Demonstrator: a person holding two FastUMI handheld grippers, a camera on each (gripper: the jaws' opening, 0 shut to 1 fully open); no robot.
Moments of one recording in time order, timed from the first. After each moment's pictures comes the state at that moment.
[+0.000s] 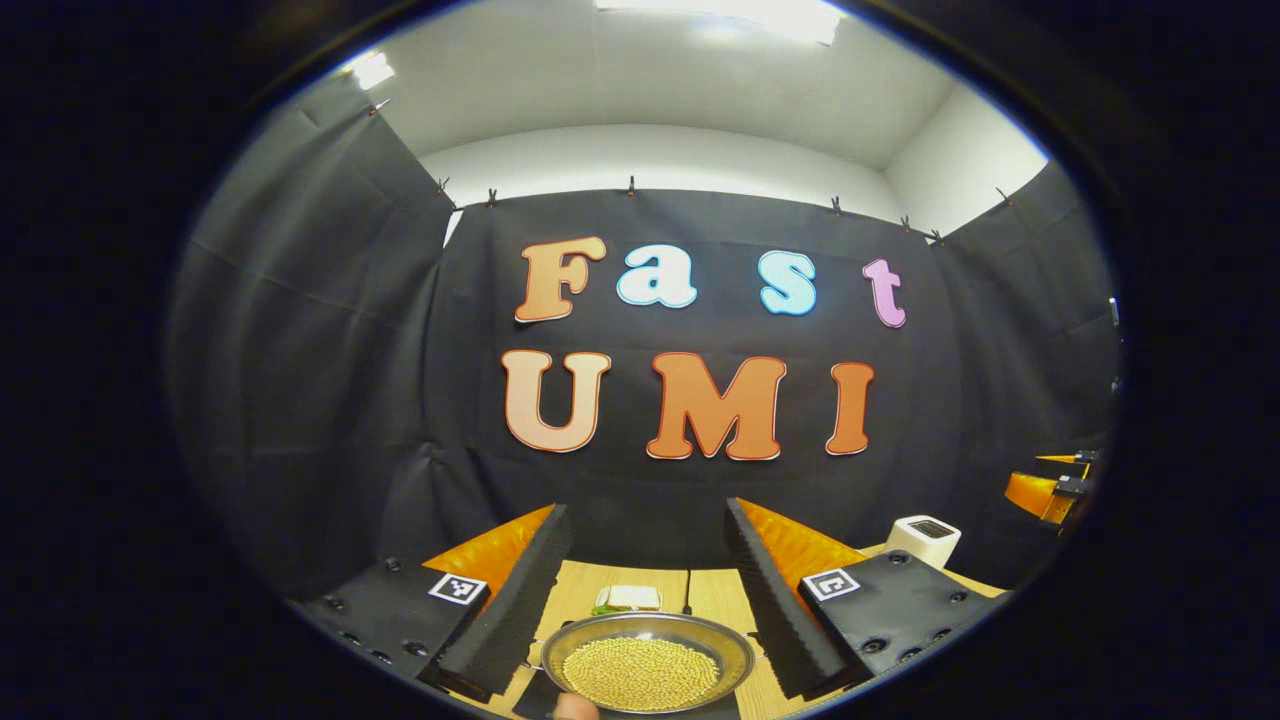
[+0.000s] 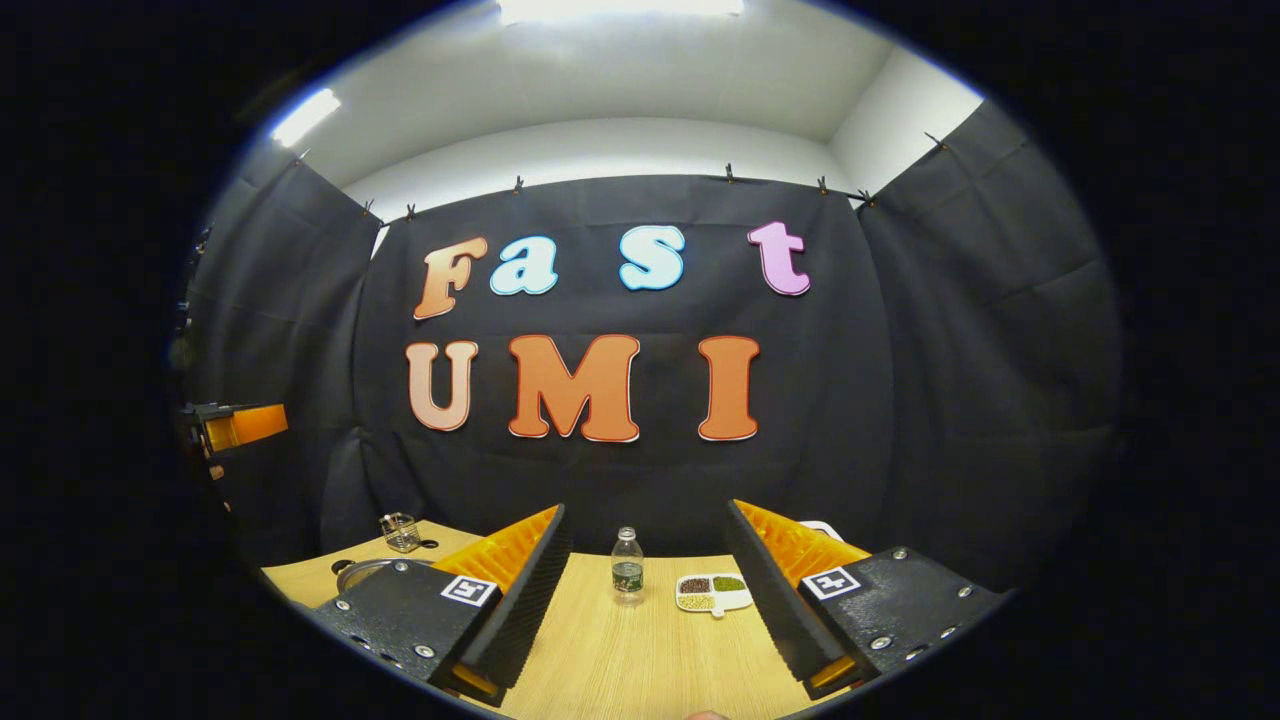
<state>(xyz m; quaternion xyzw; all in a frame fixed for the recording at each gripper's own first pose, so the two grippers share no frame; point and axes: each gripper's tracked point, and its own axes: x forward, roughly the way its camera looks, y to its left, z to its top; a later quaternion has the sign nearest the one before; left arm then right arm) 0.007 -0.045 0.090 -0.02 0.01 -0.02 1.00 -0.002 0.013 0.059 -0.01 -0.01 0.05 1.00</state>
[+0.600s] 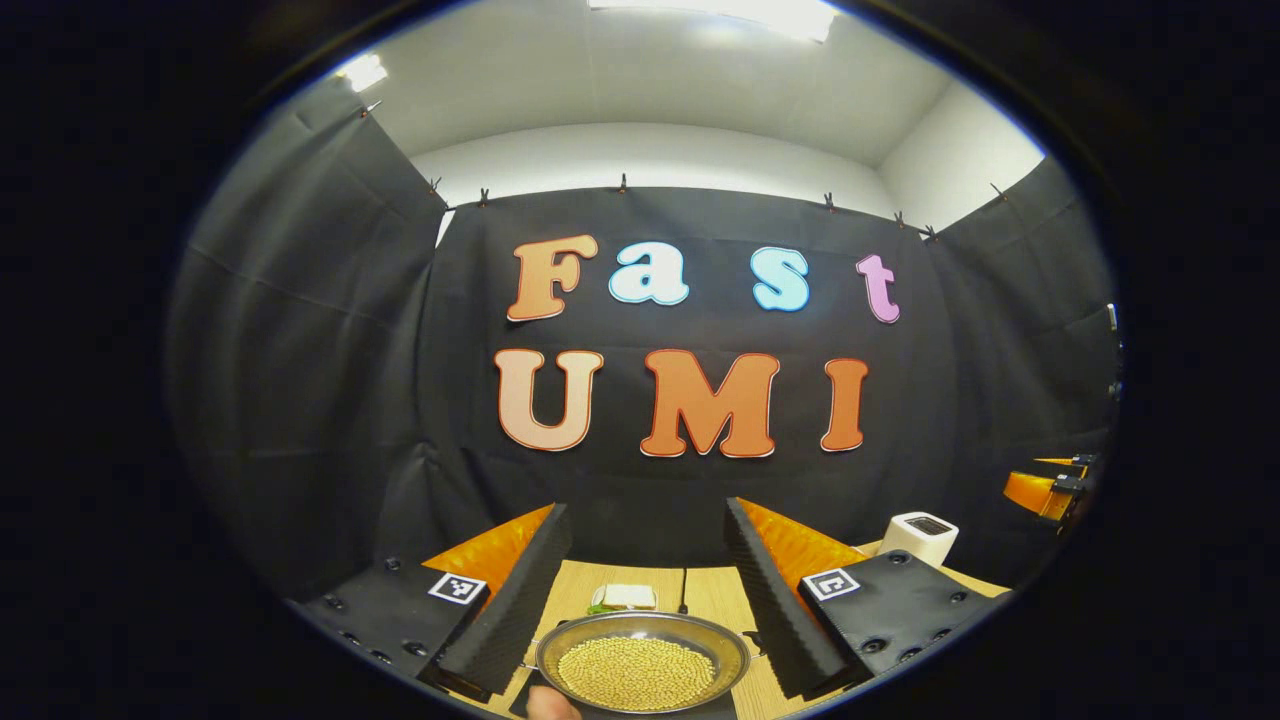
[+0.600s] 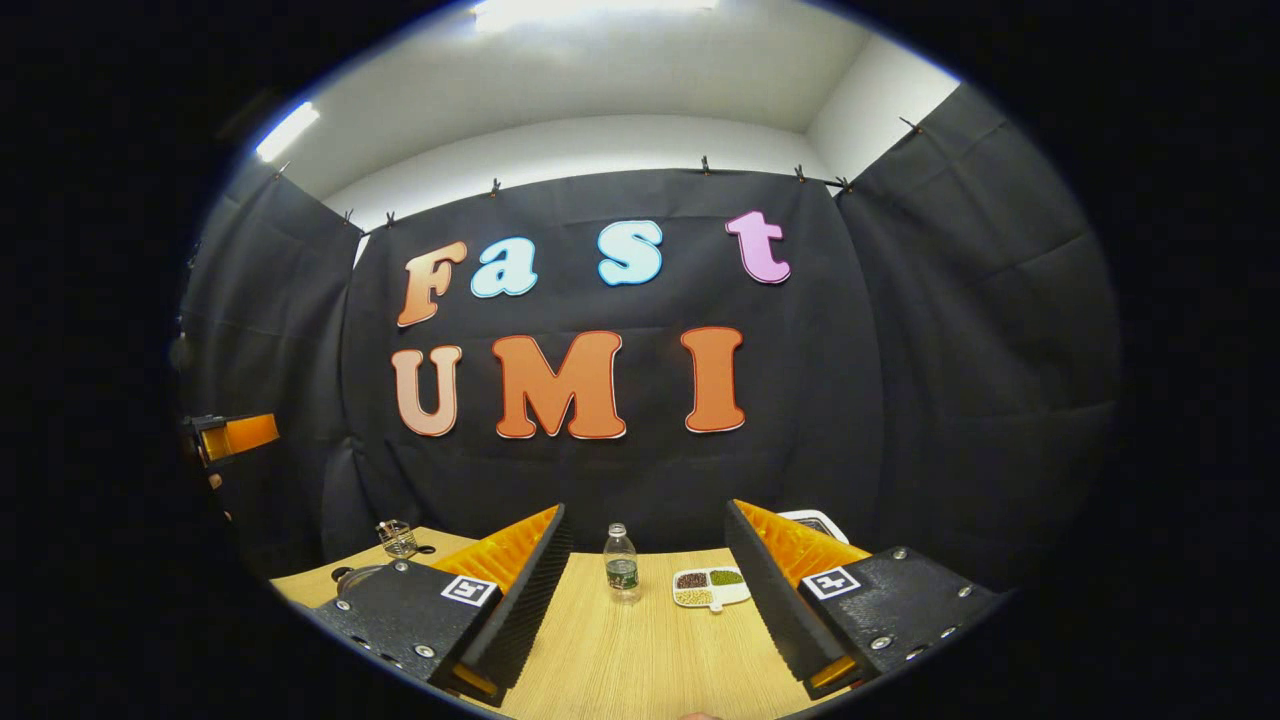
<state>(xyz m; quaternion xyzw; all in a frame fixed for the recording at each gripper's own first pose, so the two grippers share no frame) 0.009 -0.050 0.088 -0.02 0.02 -0.03 1.00 0.004 -0.003 0.051 0.01 0.00 0.04 1.00</state>
